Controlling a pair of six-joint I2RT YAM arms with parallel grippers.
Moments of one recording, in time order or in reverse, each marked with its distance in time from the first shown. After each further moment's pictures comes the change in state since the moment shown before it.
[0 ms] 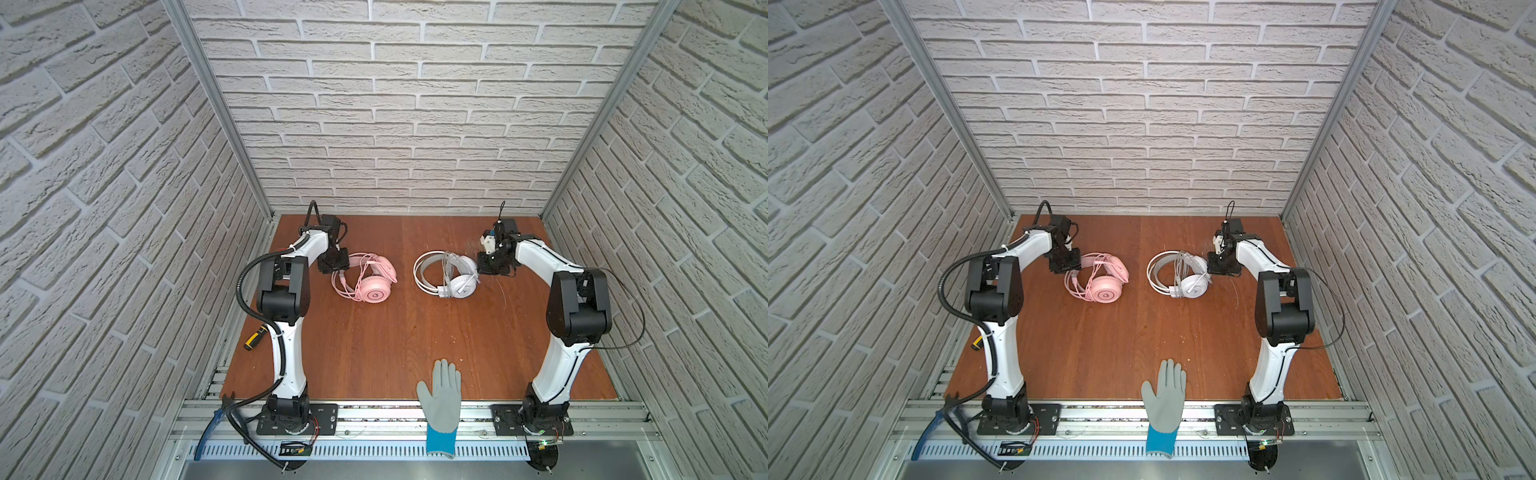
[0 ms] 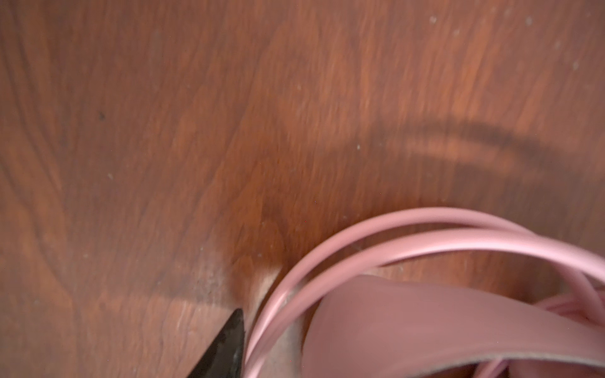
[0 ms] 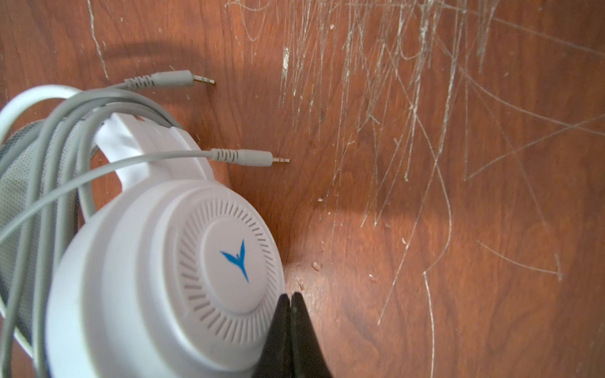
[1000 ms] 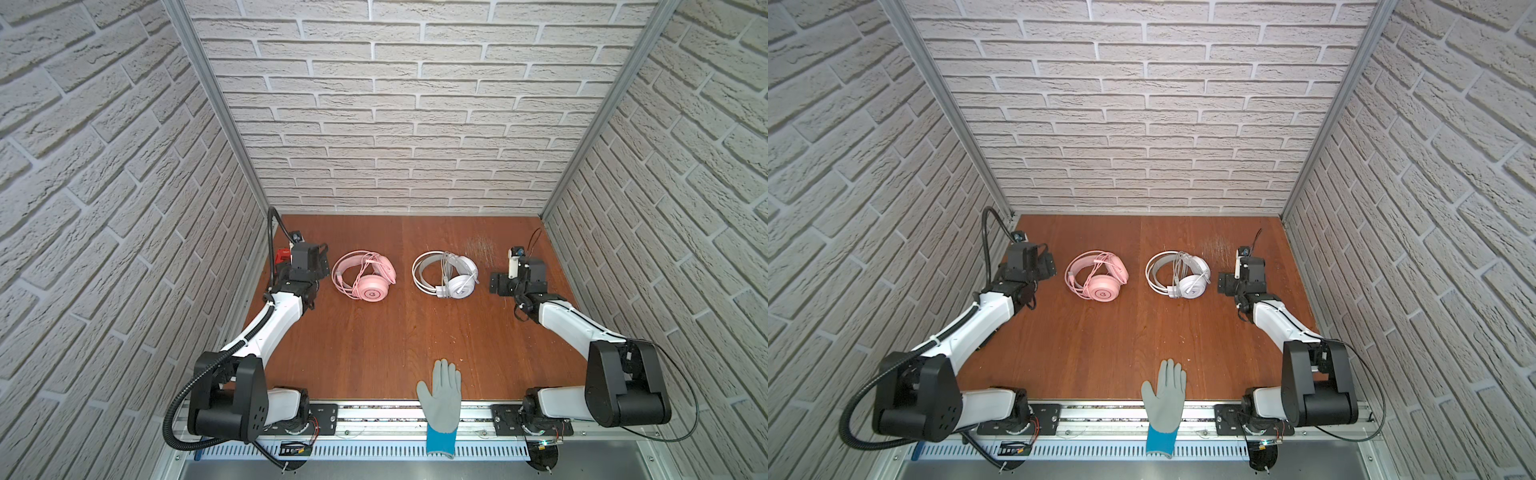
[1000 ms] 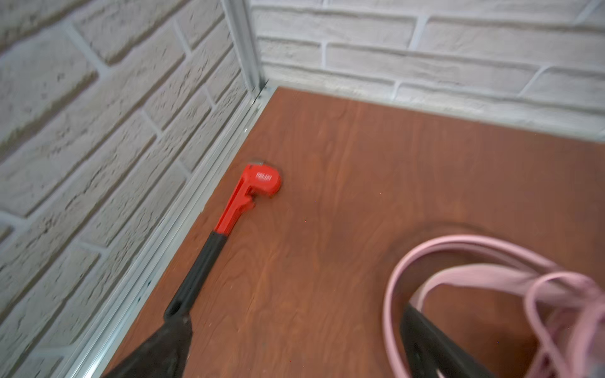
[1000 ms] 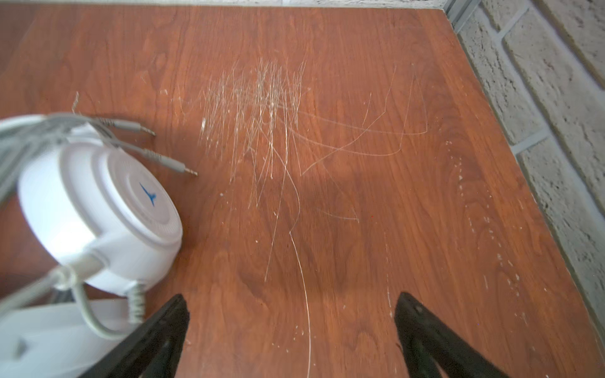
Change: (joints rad) left arm -0.011 -0.859 -0.918 0.725 -0.539 0.116; right arm -0.036 -0.560 -0.809 0.777 0.272 -0.076
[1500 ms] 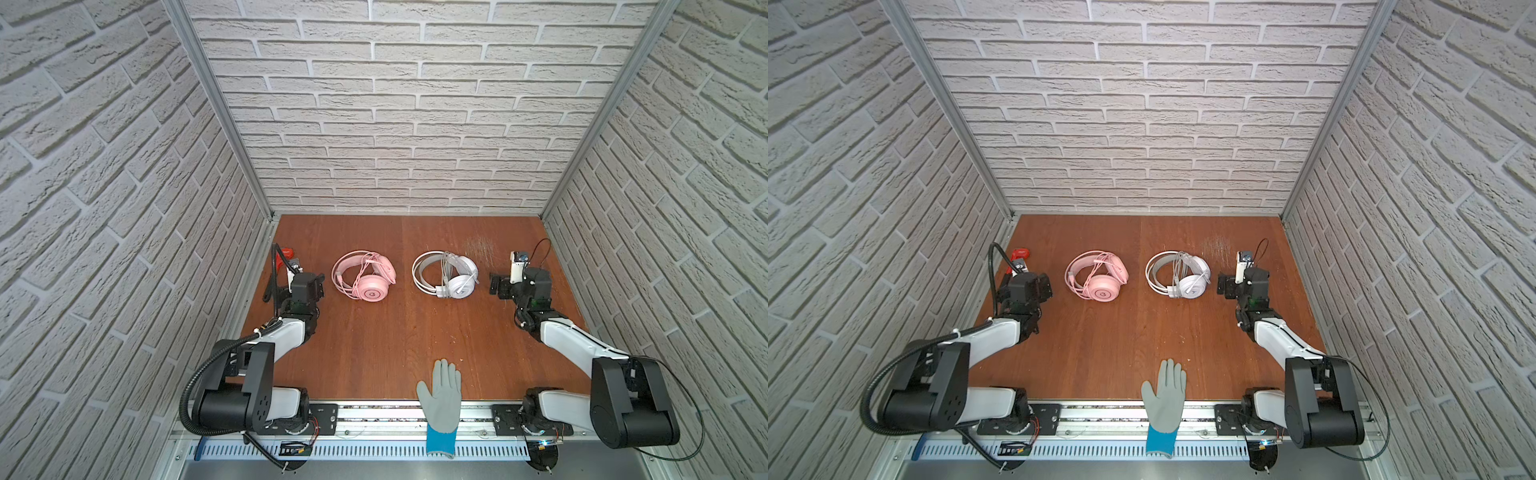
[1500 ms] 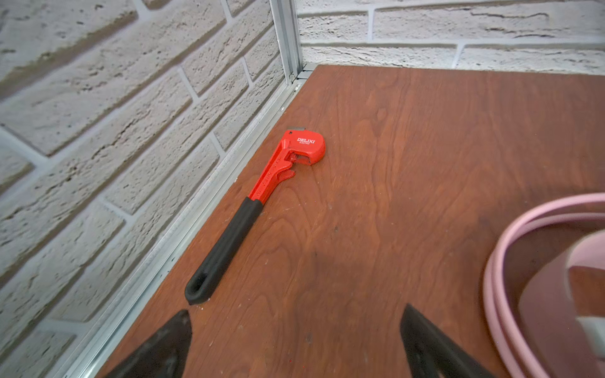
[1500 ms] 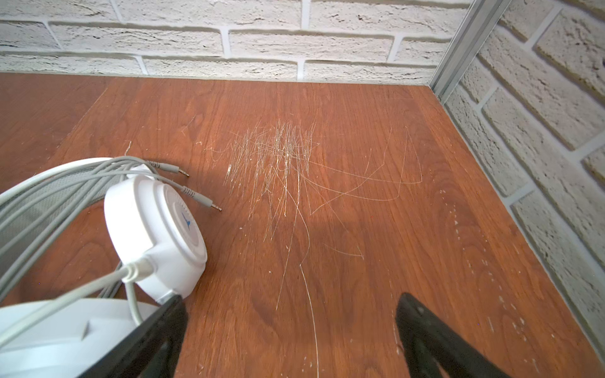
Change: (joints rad) left arm 0.043 0.071 -0.311 0.491 -0.066 0.101; right arm 0.000 -0.097 -0.164 0.277 -0.041 -0.019
